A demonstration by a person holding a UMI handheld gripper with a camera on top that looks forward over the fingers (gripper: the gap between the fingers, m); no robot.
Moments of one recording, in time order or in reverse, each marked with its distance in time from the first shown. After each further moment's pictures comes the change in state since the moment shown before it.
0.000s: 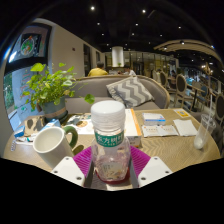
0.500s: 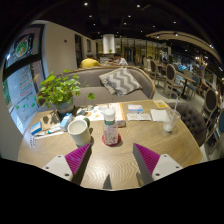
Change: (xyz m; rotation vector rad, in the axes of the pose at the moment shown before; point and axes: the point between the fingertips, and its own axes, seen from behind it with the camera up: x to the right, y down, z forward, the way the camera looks) arm -0.006 -0.021 -0.211 -0.190 0.091 0.043
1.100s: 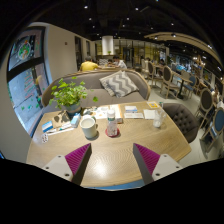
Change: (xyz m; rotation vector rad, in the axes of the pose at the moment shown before) arm -0.008 0.001 -0.140 0.000 0.011 0.008
